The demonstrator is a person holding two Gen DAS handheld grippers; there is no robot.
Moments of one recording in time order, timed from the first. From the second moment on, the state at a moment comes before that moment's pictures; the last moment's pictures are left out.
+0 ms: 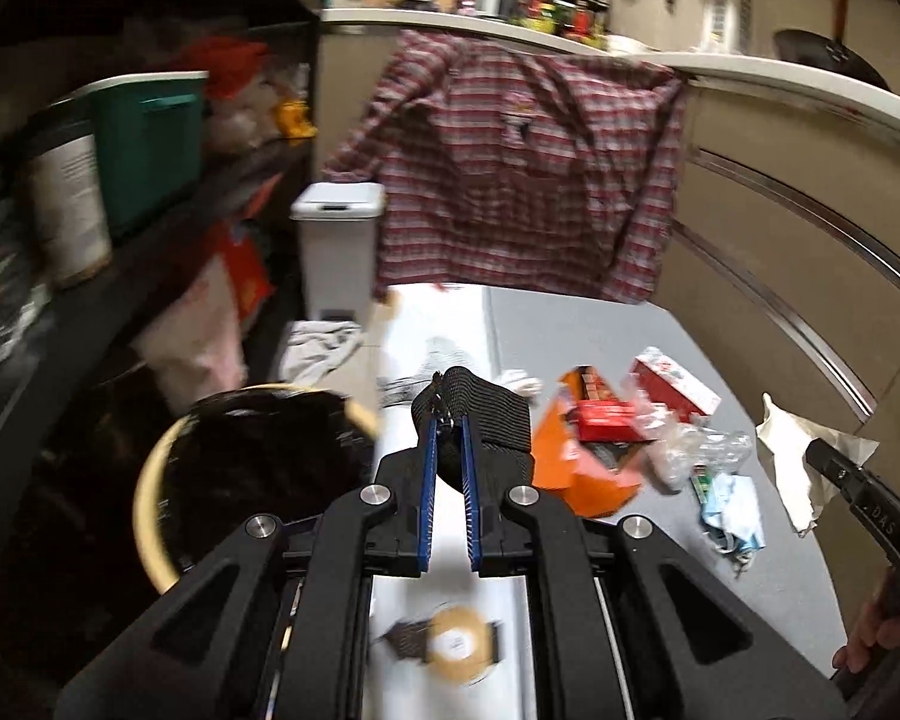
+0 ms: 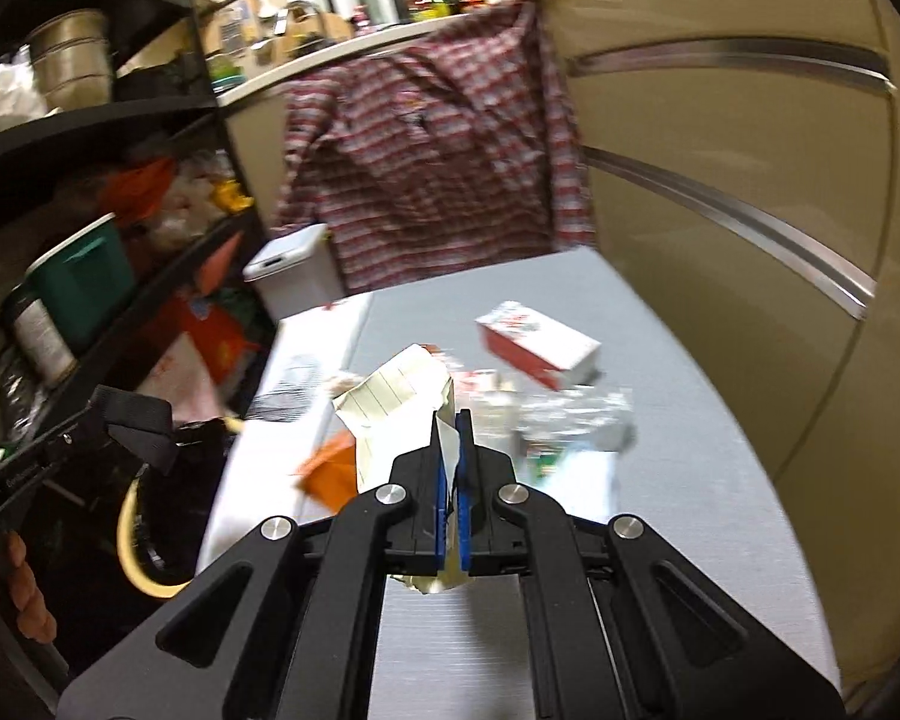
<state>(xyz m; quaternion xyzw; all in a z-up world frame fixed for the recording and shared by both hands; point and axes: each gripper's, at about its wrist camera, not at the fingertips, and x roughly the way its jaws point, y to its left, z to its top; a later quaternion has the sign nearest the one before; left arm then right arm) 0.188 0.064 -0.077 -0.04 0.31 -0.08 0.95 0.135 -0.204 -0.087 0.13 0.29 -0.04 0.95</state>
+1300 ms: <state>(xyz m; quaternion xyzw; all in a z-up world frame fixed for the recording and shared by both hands) 0.213 0.200 -0.118 -0.06 0.35 0.12 0.93 0.237 0.043 -0.118 0.00 0.36 0.14 0.92</state>
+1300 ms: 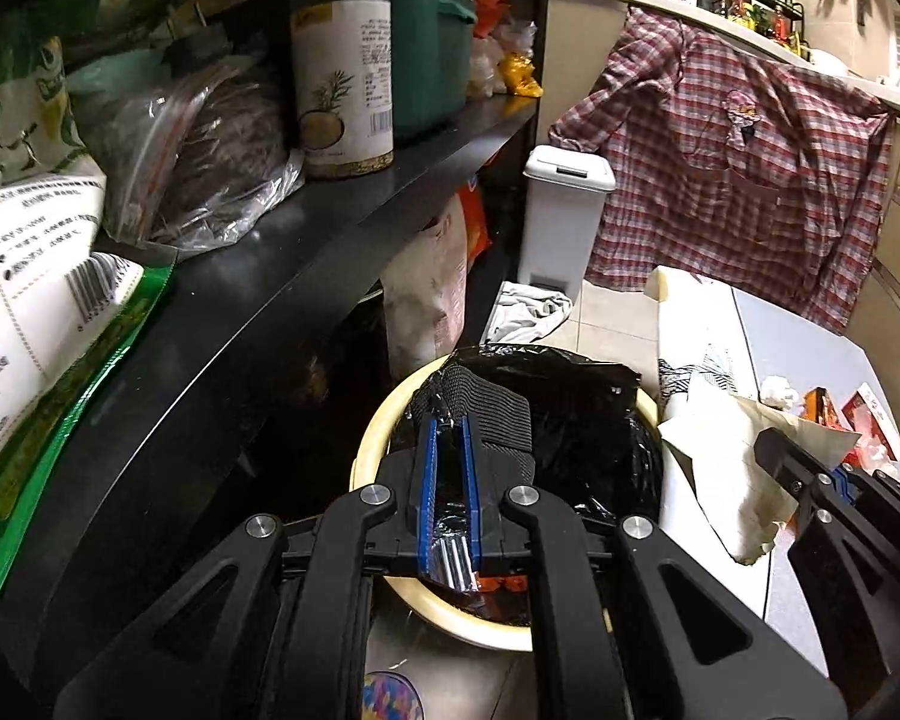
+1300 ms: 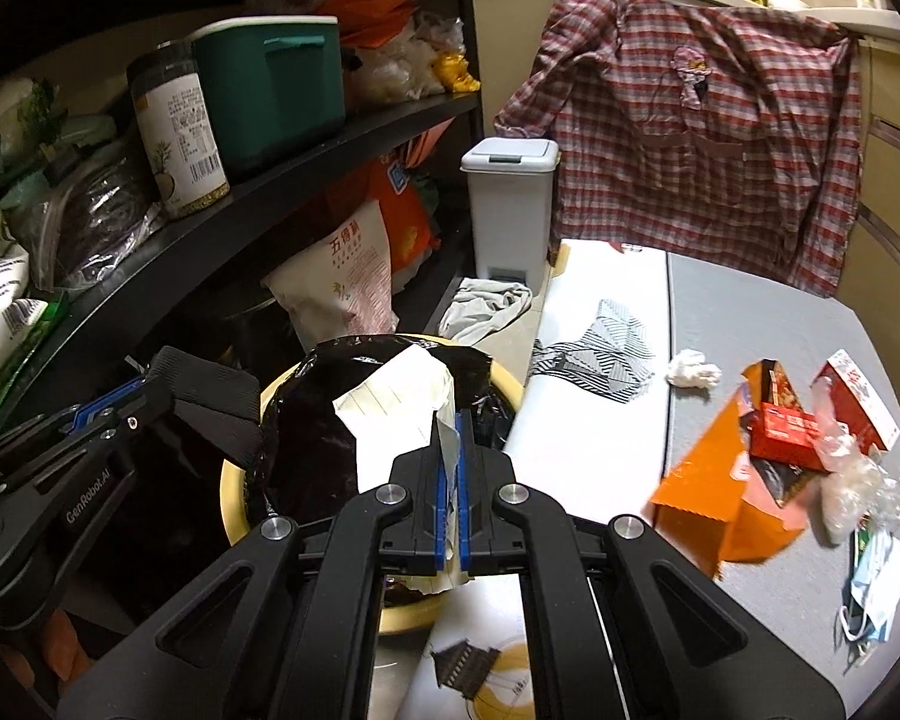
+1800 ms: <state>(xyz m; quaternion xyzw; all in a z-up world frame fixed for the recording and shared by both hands) 0.236 0.200 -0.134 -0.07 0.37 0.12 0.92 0.262 0.061 -0.141 0.01 0.39 0.15 0.91</state>
